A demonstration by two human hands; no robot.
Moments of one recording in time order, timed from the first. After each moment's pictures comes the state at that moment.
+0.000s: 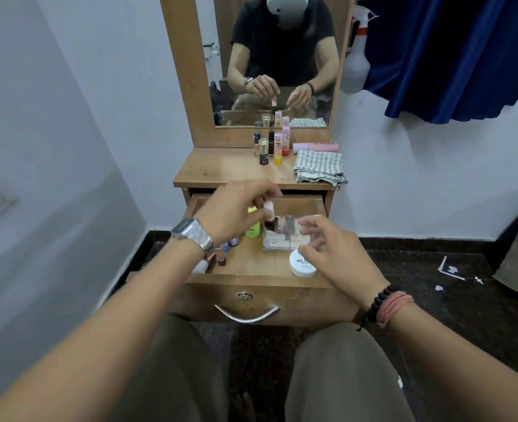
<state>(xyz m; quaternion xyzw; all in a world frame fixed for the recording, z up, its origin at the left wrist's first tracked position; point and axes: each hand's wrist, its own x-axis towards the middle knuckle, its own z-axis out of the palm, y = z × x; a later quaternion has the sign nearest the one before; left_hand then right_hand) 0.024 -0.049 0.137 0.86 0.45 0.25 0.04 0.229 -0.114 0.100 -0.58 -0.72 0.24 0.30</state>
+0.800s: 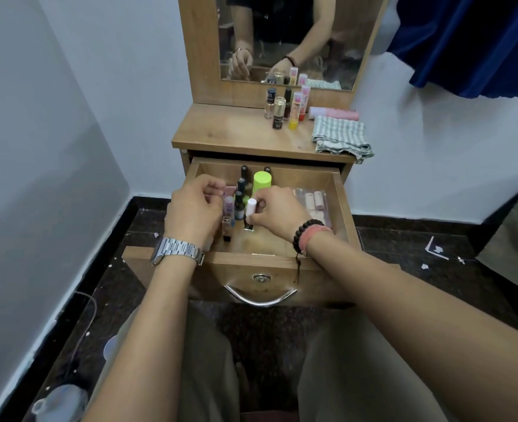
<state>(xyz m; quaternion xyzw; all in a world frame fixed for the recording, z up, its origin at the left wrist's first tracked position) -0.035 -0.054 0.064 0.59 0.68 0.40 0.17 0.121 -0.021 0.059 -0.59 -0.76 0.21 0.17</state>
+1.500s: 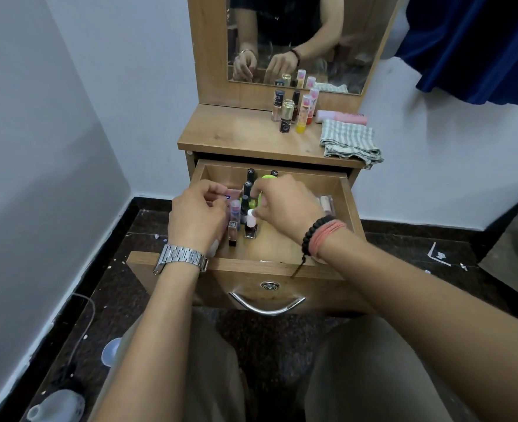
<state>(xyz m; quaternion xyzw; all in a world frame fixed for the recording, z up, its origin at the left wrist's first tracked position) -0.037 -0.059 0.069 0.55 0.69 0.42 0.21 0.115 -0.019 0.082 -0.56 -0.81 0.06 0.12</state>
